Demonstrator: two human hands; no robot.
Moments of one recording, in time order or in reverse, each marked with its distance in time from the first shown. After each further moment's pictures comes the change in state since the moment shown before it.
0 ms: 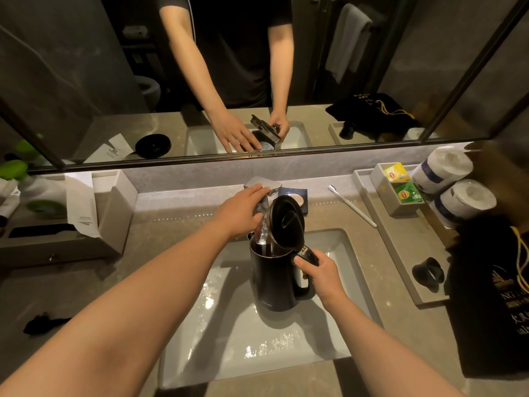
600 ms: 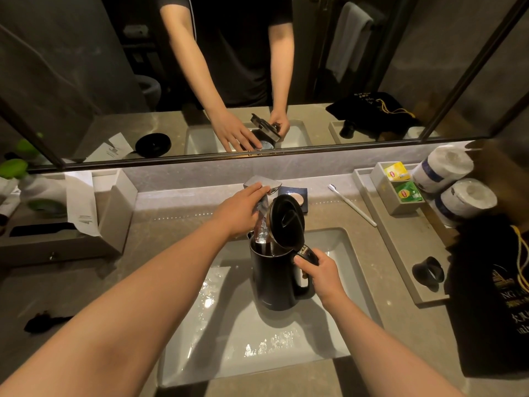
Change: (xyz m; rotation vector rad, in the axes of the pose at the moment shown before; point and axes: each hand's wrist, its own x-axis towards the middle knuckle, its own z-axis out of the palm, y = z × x) left_hand 0.002 -0.004 0.003 0.006 -0.003 0.007; right_hand -0.001 0.001 0.000 -0.003 0.002 0.000
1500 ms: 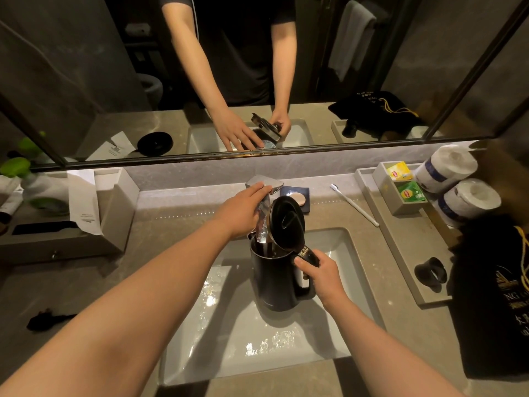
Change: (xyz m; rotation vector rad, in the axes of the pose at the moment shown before) left_hand -0.002 0.002 -0.002 0.002 -0.014 0.006; right_hand -0.003 -0.002 0.001 -0.012 -0.006 0.001
